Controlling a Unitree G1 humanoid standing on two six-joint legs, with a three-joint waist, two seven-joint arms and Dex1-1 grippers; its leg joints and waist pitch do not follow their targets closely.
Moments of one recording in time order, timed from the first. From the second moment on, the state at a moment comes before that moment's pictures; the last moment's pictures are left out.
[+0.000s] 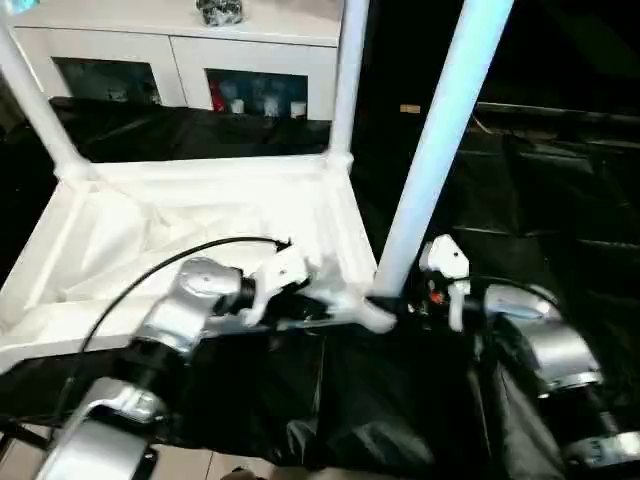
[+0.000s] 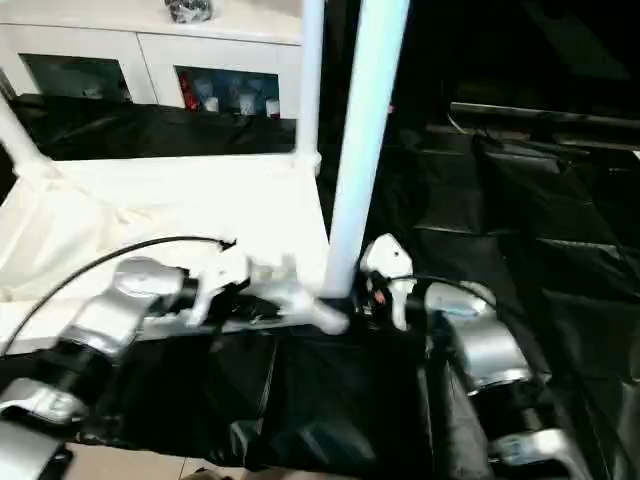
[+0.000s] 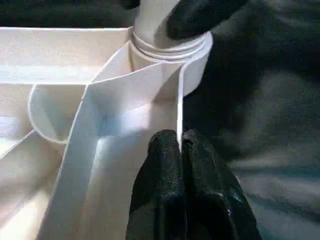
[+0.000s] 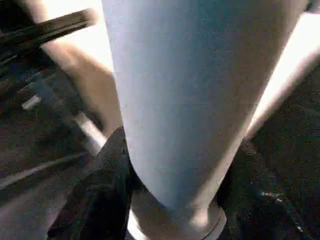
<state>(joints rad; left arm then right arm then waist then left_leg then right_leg) -0.59 0.25 -0.26 0.58 0.06 0.14 -1.04 -0.40 -0.26 0.07 0.42 0.12 0.16 0.80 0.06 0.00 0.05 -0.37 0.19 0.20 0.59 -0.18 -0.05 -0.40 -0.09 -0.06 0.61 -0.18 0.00</state>
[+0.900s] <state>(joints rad) -0.62 0.19 -0.25 0.61 0.10 0.16 -0.89 -0.48 -0.13 0.04 0.52 0.06 0.15 0.50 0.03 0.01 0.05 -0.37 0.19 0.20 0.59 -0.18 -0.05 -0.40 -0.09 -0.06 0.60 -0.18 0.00</state>
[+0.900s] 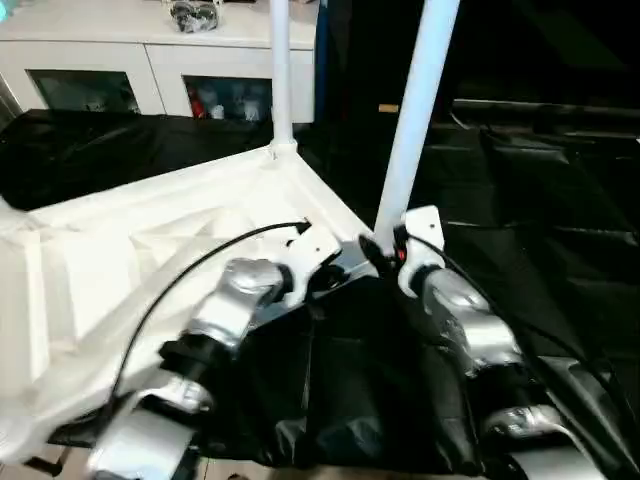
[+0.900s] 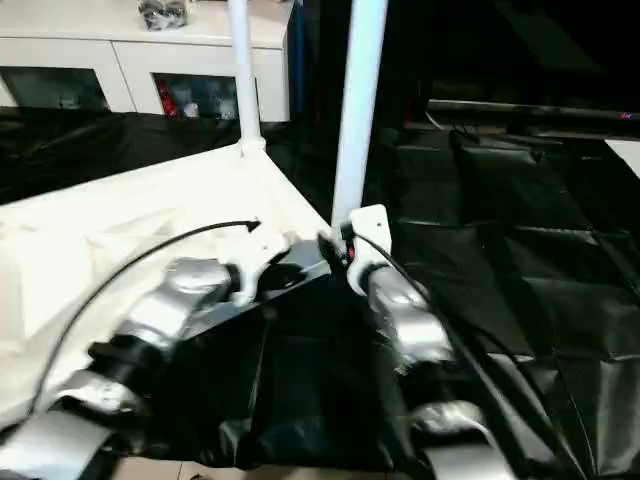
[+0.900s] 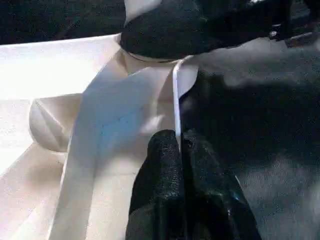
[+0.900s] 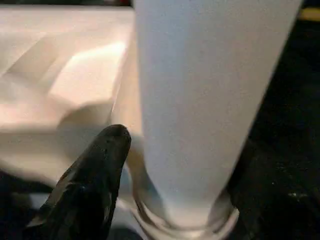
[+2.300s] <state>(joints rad) -0.56 0.31 -0.27 0.55 0.03 0.10 -1.17 -0.37 -0.38 0.12 0.35 0.15 0.19 1.05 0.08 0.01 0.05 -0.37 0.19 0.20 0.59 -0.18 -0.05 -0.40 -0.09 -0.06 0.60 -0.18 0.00</state>
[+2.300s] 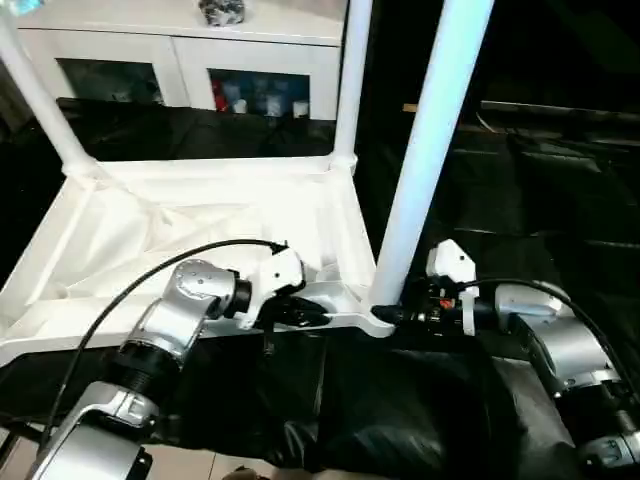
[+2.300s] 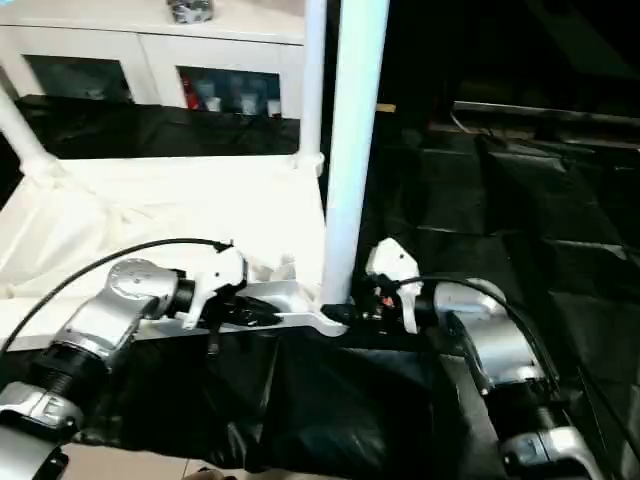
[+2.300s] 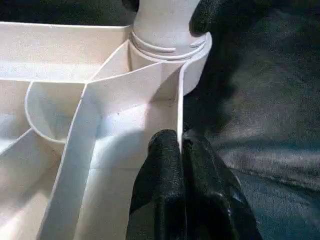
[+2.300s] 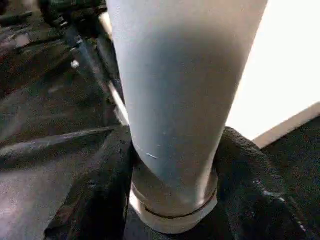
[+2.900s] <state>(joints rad) -0.69 0.10 -0.23 0.73 0.12 0.20 -0.75 -0.48 -0.03 -0.05 0.54 0.05 0.16 0.32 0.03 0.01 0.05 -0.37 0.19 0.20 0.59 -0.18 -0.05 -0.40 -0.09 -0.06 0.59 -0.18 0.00</state>
